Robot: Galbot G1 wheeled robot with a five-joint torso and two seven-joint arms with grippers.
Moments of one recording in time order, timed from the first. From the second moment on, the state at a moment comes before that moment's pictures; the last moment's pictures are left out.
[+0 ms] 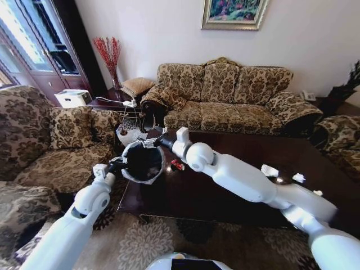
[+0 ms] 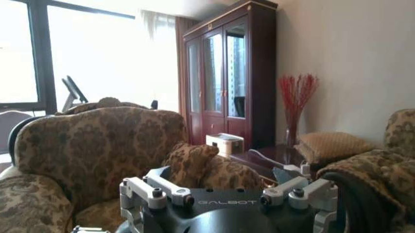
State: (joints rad) left arm 1.33 -0.96 -0.64 -2.08 -0.60 0.37 -0.21; right arm -0.17 1.04 -0.48 1.90 1.04 -0.31 0.20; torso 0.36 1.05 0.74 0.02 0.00
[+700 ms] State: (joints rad) left arm 1.44 -1.07 -0.79 -2.13 -0.50 0.38 -0.27; right arm -0.72 0.88 -0.04 1.98 0.76 -0.33 0.19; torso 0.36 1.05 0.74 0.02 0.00
